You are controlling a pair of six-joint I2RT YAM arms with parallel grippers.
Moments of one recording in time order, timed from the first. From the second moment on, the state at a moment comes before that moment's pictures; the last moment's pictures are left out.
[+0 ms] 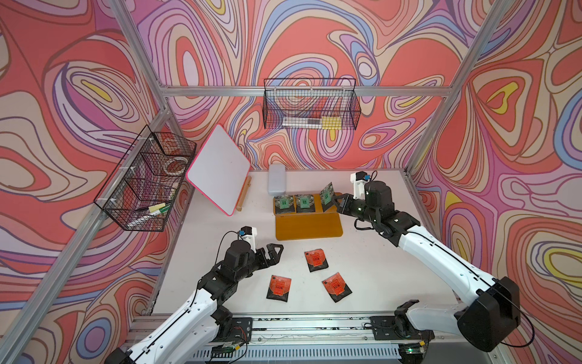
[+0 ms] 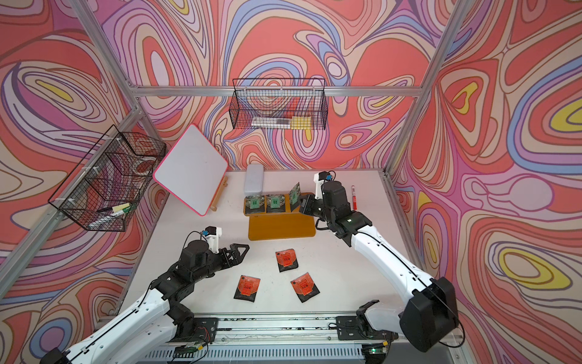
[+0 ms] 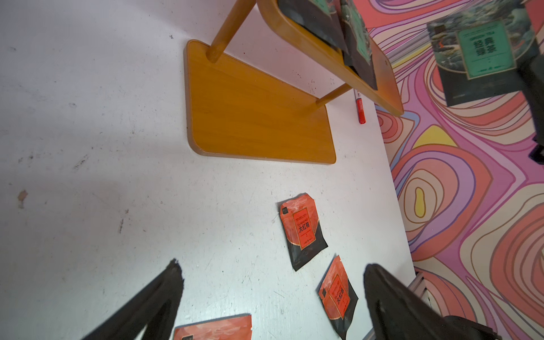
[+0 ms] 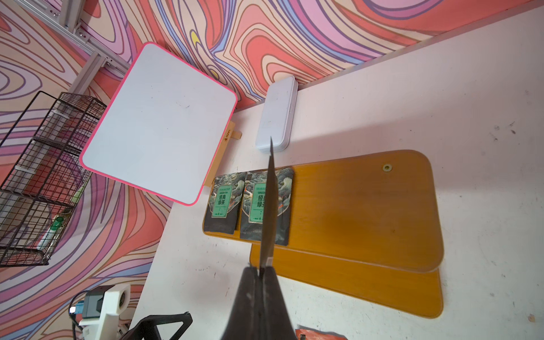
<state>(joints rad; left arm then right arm) -0.51 0.72 0.36 -0.17 0.15 -0.79 0.44 1.31 1.08 -0.22 -0.19 0.62</state>
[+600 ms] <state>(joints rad) -0.51 0.77 0.36 -0.13 0.13 -0.79 0.38 1.44 1.02 -0.05 -0.26 0.68</state>
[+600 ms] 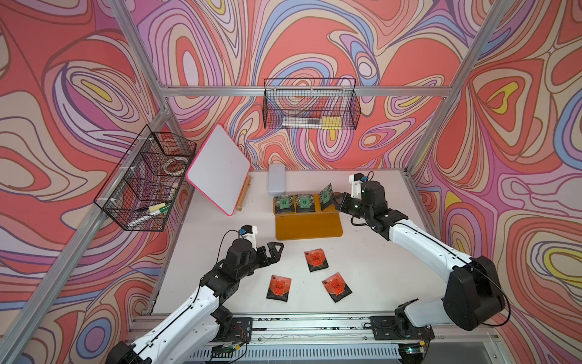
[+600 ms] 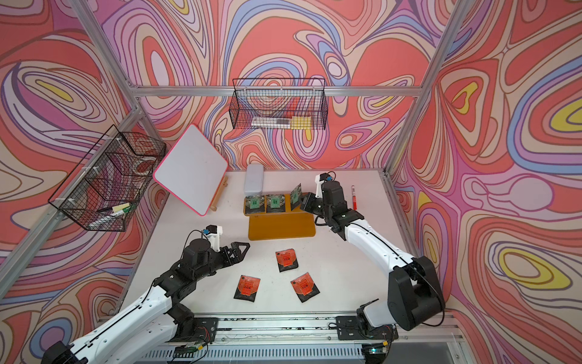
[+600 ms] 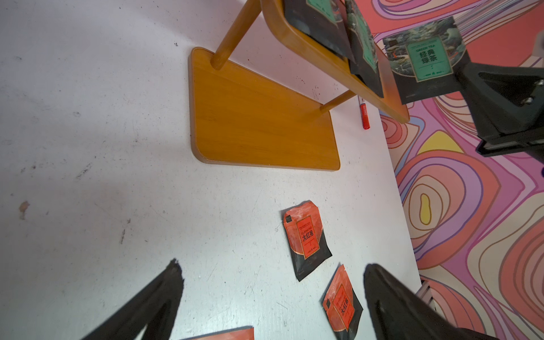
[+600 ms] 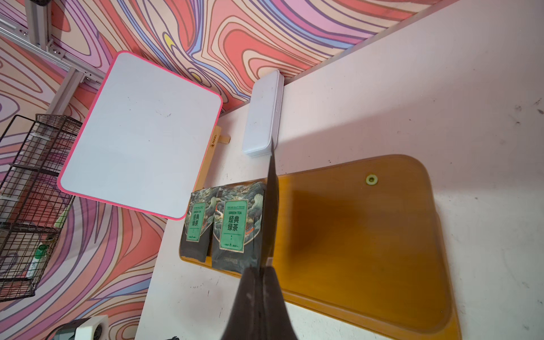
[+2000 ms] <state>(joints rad) -0.51 0.78 0.36 -0.11 0.13 -0.79 0.35 1.50 0.99 -0.09 -0.21 0.71</state>
